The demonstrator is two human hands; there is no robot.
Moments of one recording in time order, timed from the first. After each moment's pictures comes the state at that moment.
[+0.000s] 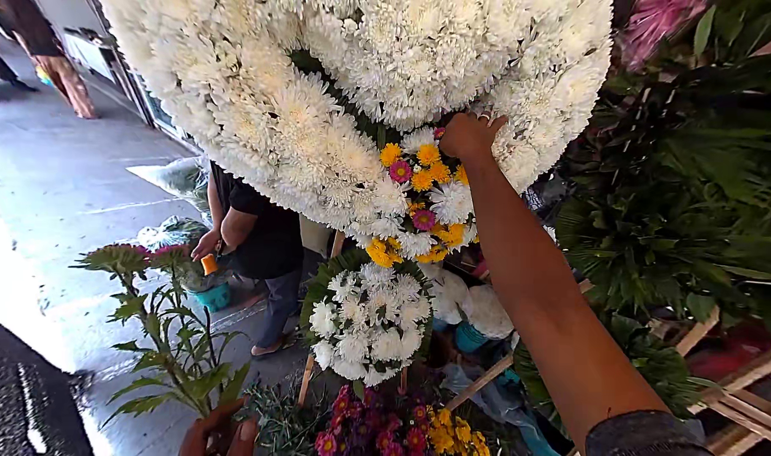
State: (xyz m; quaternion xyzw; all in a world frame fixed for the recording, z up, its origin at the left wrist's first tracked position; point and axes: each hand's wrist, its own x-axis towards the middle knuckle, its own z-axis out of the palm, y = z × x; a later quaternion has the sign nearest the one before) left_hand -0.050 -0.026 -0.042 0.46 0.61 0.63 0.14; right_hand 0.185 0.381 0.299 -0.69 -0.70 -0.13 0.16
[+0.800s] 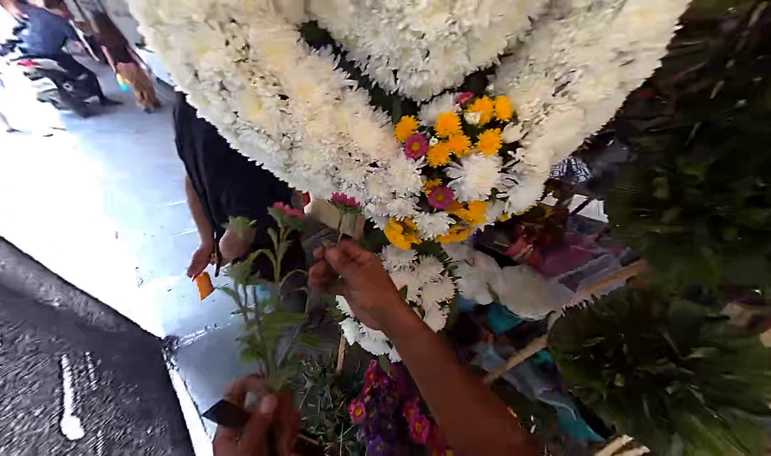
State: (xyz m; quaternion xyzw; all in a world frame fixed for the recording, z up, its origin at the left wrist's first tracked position) left_hand -0.030 -0.021 -0.038 0.39 0.36 0.77 0.34; right_hand 0.083 0.170 0.081 -0.13 -0.52 0.74 0.40
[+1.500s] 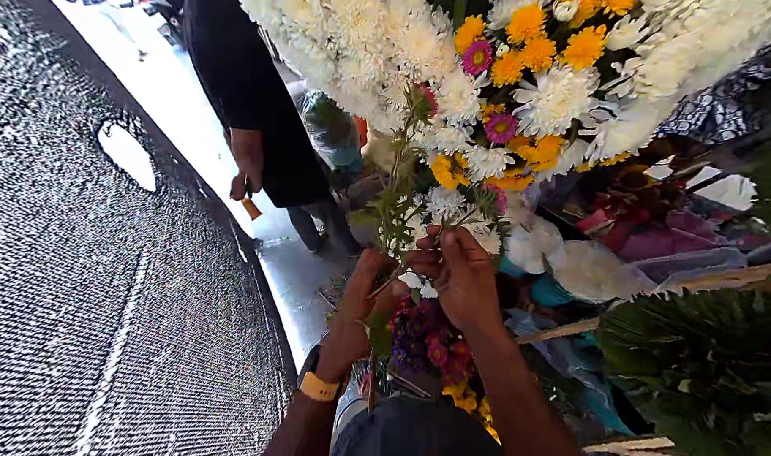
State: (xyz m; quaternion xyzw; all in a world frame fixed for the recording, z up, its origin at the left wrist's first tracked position) left_hand 0.038 0.024 0.005 0.58 0.52 0.58 0.24; right_hand 0.189 0.112 0.039 -0.14 -0.46 0.71 0.51
